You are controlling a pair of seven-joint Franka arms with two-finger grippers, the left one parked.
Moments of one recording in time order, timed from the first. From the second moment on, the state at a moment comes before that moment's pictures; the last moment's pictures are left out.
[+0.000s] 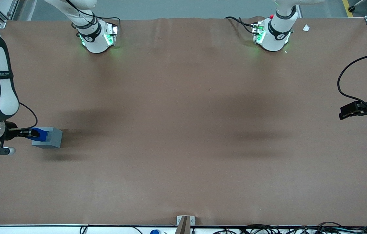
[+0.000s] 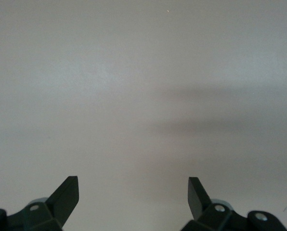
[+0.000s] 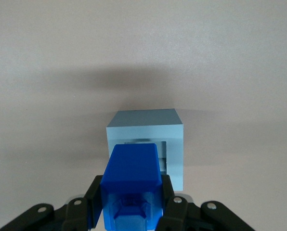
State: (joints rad) arm -0.21 0.48 -0.05 -1.65 0.02 1.99 -0.25
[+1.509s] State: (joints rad) arm -0.21 0.48 -0.05 -1.69 -0.01 2.04 -0.25
